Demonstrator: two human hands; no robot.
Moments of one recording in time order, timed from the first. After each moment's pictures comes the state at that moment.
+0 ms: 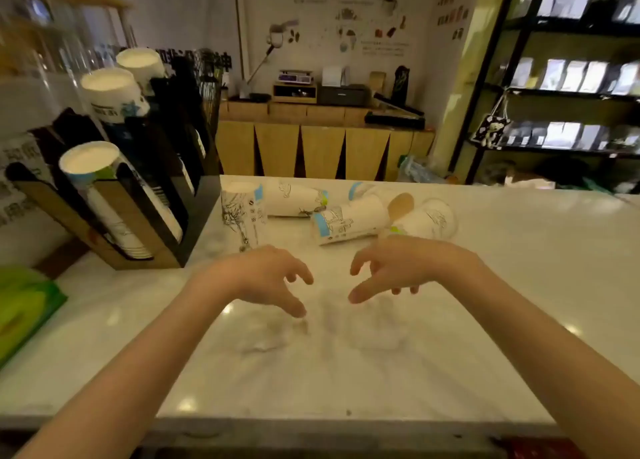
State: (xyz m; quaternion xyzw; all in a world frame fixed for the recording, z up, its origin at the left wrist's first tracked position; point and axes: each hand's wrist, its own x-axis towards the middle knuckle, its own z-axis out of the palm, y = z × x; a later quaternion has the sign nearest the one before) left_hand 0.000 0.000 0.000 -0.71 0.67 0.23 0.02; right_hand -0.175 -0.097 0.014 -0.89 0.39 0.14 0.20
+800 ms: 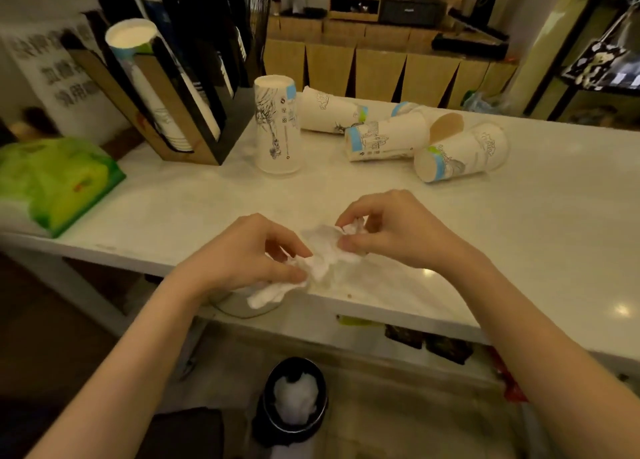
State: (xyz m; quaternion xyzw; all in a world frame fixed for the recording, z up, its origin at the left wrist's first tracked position) left_hand -0.031 0.101 -0.048 -0.72 0.57 0.28 -0.26; right_hand -0.189 -0.039 -0.038 -0.92 0.21 -0.12 0.30
